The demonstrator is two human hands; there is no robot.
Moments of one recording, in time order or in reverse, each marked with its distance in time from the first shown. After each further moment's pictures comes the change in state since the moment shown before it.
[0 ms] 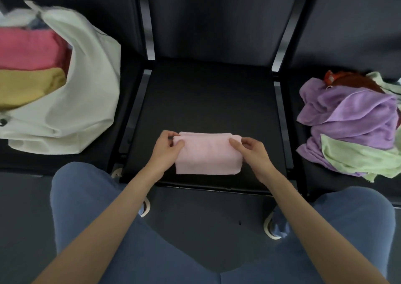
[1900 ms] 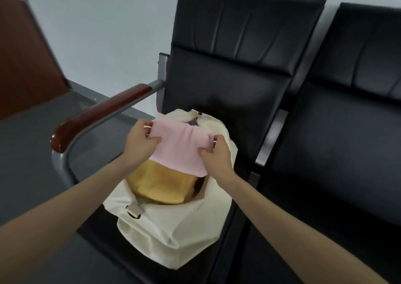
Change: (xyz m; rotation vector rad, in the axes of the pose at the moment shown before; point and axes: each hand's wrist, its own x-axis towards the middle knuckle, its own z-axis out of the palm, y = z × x) left_hand 0.146 0.058 -0.406 0.041 0.681 0.252; right_hand 0.081 -0.310 0.392 -0.203 -0.241 -0.548
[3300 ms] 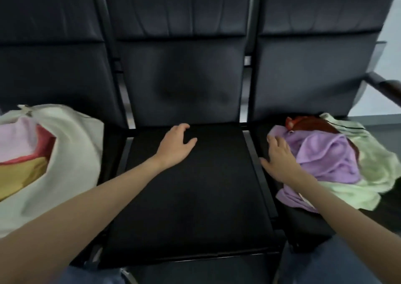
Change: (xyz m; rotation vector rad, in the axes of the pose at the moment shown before) left_hand -0.301 0.175 0.301 0.321 -0.753 0.540; right_hand -0.301 0.235 -0.435 -0.825 0.347 0.345
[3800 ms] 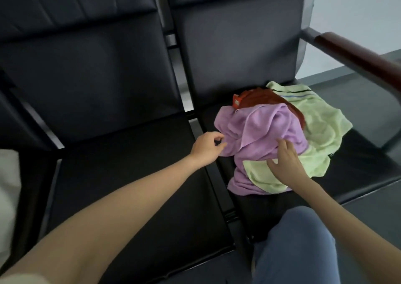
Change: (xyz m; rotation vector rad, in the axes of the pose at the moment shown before) left_hand 0.061 0.151 0.213 -0.103 -0.368 0.134; right_hand -0.027 0.189 0.019 0.214 0.099 0.287
